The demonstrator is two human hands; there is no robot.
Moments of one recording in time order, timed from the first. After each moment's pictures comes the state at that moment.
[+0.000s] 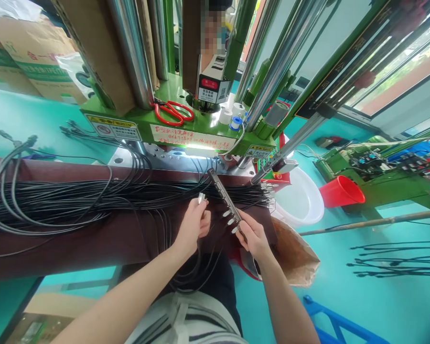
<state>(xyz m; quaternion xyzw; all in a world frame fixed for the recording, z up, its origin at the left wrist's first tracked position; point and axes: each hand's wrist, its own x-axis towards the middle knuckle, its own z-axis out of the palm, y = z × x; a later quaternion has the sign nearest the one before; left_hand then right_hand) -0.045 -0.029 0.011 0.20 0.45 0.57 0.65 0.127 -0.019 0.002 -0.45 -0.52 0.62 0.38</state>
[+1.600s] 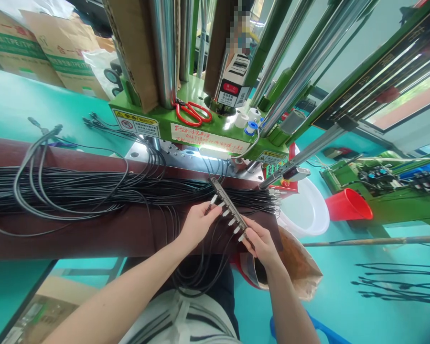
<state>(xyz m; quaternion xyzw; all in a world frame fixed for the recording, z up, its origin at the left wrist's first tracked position) -0.059 -0.021 -0.003 0.37 0.55 0.52 0.54 0.134 -0.015 0.001 -0.44 -0.56 0.62 0.33</state>
